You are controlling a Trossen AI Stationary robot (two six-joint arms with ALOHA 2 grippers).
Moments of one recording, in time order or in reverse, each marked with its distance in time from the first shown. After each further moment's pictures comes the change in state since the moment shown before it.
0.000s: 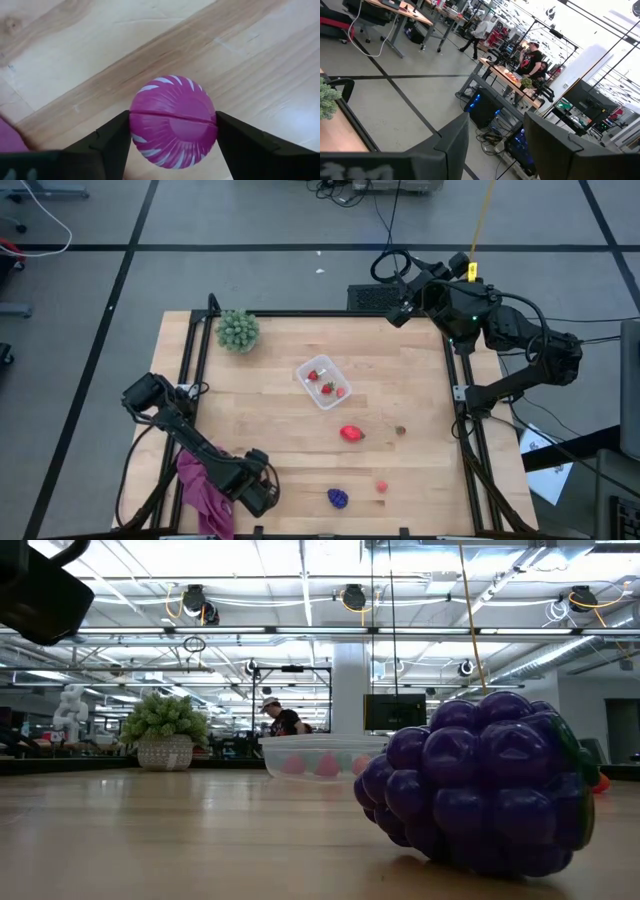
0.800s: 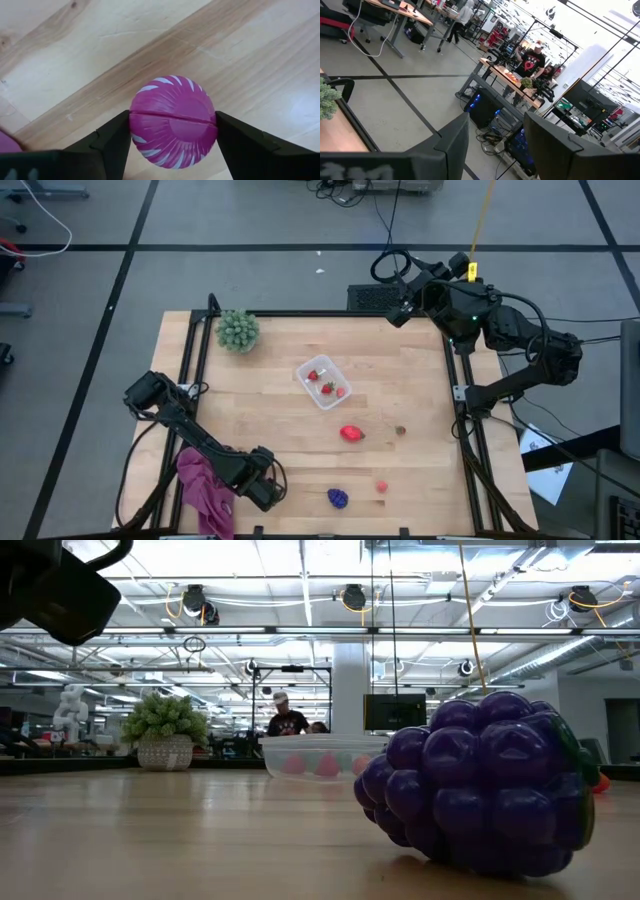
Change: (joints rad) left arm 0.049 0.000 0.021 -0.001 0.046 0.087; right arm 0.000 0.000 0.000 0.000 0.000 0.000
